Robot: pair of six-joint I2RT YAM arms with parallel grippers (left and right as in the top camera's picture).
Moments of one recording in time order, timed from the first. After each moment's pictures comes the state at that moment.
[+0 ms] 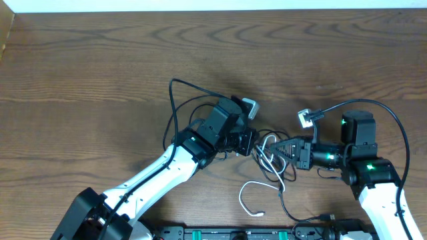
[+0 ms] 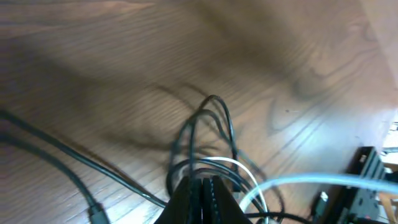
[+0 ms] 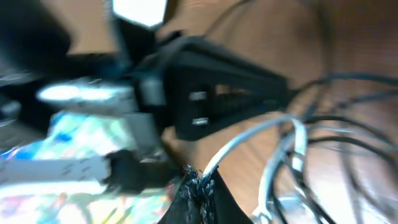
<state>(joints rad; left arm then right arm) -0.71 1.48 0.85 -0.16 0.35 -0.44 0.09 1.00 0.59 -0.47 -1.05 0.33</state>
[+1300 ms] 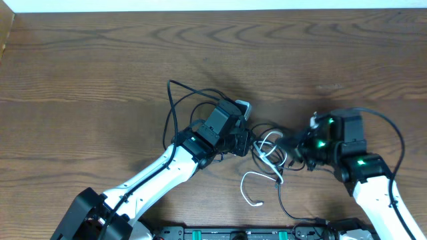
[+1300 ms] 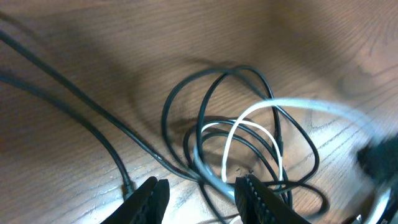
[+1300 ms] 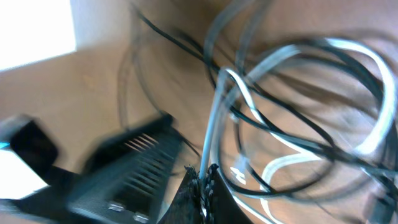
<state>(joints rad) -0.71 1.48 0.85 -0.25 0.25 -0.45 0.18 1.07 0.60 -0.50 -0.67 1.07</state>
